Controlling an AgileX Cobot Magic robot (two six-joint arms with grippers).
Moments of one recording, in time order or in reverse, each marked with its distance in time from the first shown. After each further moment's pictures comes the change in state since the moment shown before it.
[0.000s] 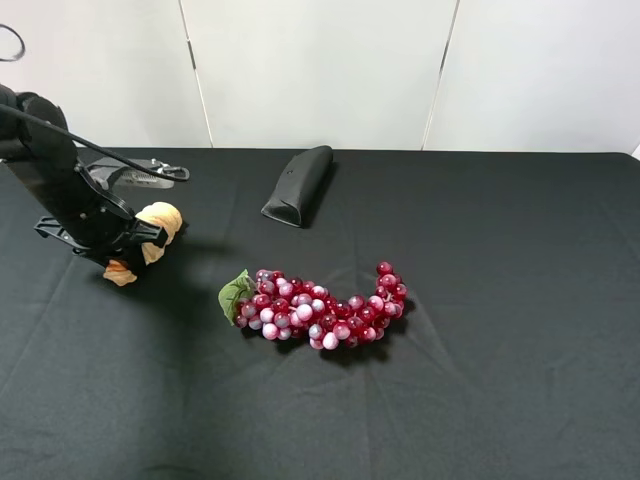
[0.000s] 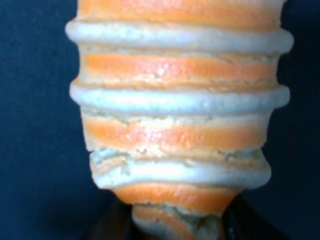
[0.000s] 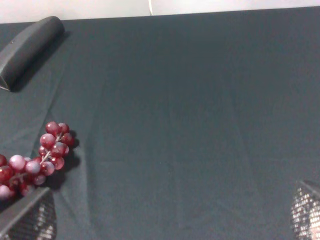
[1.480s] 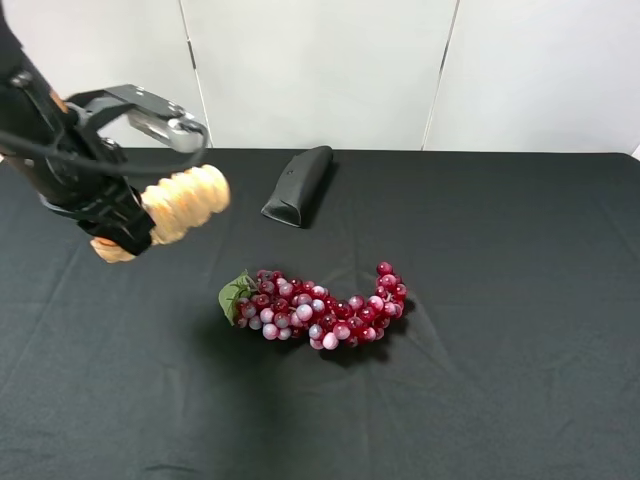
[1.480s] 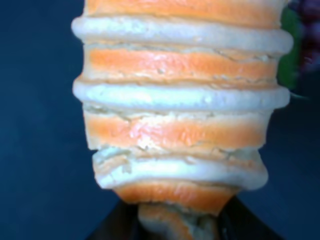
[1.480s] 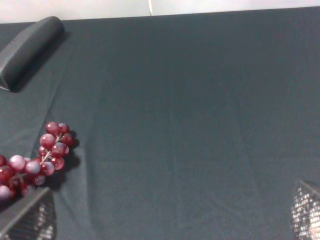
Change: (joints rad) left arm -0.256 -0.419 -0.005 0.006 0.358 0.211; right arm 0.000 0.000 0.000 0.000 0.000 0.000
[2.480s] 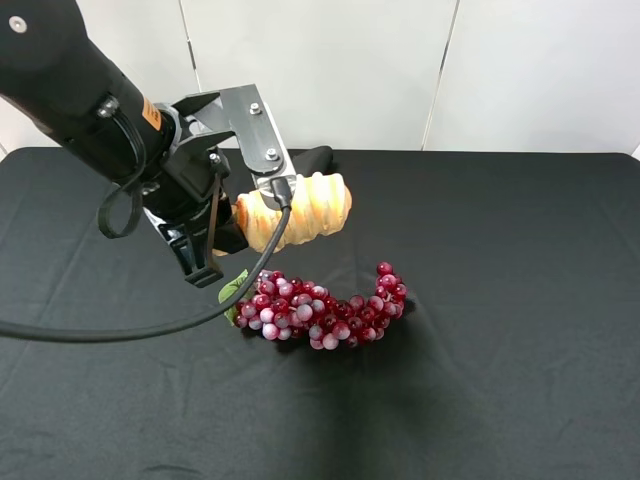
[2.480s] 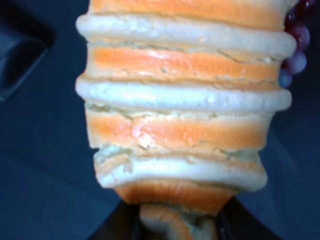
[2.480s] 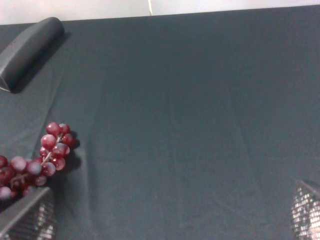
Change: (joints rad) left arm -0.310 0.000 0.000 0.000 -0.258 0.300; right arm 0.000 0.000 0.000 0.000 0.000 0.009
